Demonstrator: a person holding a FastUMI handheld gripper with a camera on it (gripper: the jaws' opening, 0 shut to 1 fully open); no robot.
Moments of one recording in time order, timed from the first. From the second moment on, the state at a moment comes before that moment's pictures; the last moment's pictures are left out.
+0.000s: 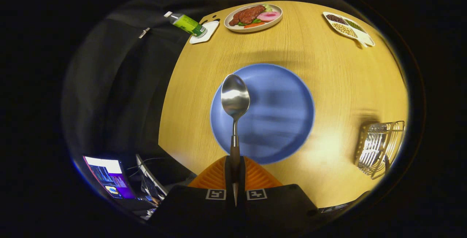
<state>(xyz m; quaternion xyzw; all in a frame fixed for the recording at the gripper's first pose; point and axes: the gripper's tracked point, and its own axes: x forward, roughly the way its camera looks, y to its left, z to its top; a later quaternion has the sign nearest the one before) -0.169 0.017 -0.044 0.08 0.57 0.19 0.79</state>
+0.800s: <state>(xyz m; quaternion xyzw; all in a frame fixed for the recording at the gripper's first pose) -0.225 -0.198 0.053 -0.06 0.66 0.13 0.74</state>
